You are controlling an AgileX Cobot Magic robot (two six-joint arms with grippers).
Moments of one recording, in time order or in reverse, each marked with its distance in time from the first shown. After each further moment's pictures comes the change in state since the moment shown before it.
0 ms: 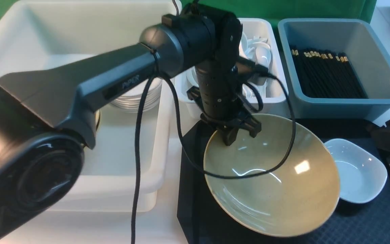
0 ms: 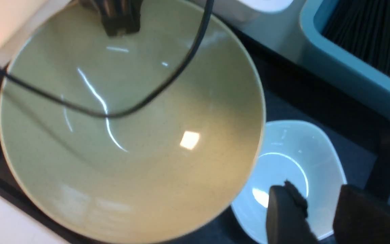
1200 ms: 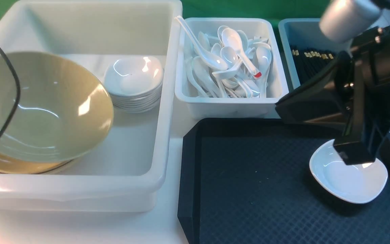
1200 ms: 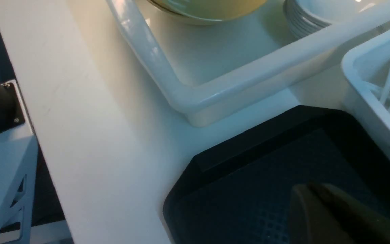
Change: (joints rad) right arm 0.226 0.196 -0.360 0.390 0.119 -0.364; left arm 1.053 -0.752 0.819 -0.192 -0.392 0.023
